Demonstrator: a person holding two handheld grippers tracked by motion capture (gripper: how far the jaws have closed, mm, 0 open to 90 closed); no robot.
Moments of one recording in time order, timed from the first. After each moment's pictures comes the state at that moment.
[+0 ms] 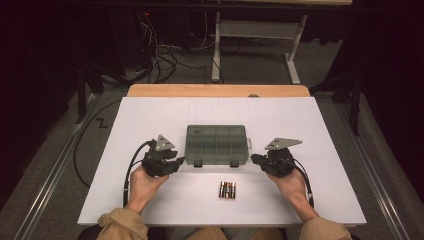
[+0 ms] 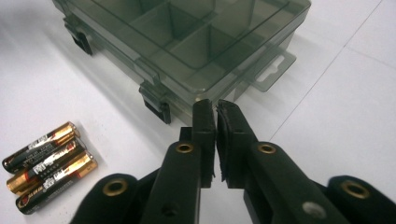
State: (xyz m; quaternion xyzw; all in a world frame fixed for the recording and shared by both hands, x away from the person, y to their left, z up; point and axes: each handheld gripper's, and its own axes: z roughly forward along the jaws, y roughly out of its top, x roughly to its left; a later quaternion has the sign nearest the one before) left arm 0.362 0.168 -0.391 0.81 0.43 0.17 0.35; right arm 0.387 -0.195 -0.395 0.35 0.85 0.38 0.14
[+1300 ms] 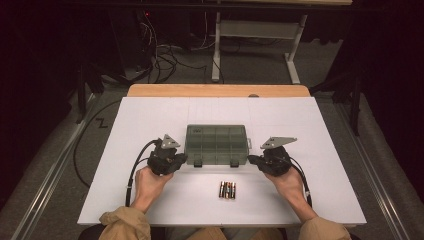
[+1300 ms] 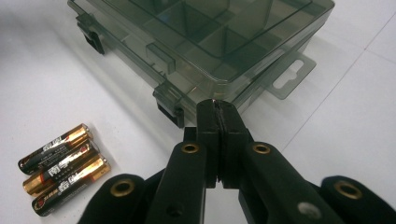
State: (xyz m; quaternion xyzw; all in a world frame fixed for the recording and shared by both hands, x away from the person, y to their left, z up) left arm 0.369 0.157 -0.392 0.81 0.43 0.16 0.36; right arm 0.389 -0.186 -0.391 0.34 0.85 0.37 0.12
